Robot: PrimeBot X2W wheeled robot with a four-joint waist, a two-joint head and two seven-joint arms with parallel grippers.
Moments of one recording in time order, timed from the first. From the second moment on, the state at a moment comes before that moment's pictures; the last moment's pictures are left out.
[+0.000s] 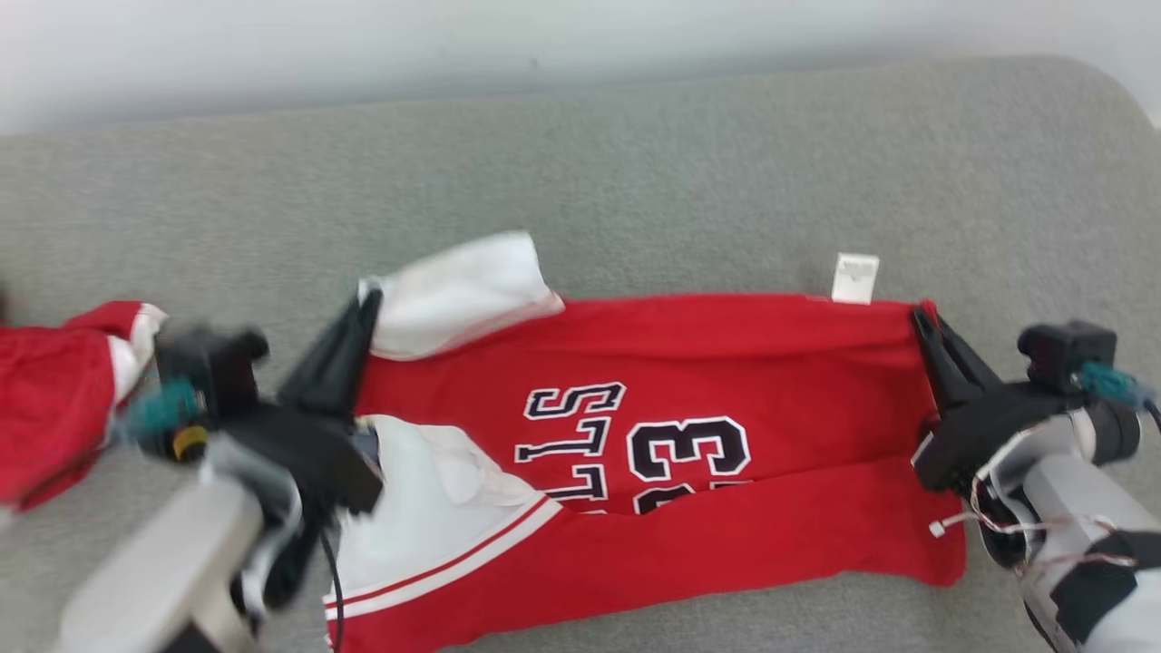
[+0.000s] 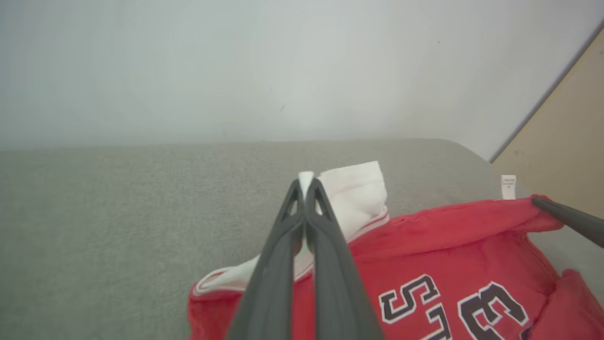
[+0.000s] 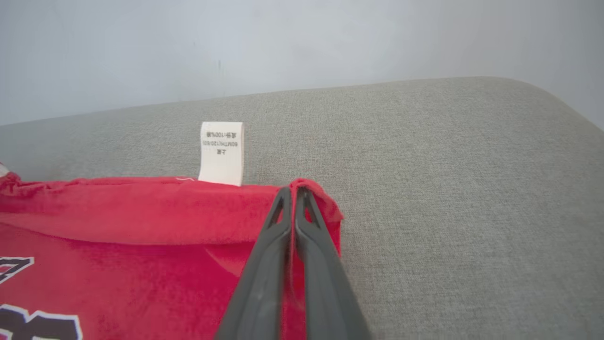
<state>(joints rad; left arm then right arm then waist) -0.68 0.51 -0.78 0.35 -0.99 -0.01 -0.25 -0.65 -0.42 0.56 0.81 0.76 0.13 -0.26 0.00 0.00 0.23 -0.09</state>
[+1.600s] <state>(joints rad) 0.00 0.15 -0.02 0.04 -0.33 0.01 -0.26 -0.30 -0.42 0.24 0.65 0.74 0.13 -0.14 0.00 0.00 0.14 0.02</state>
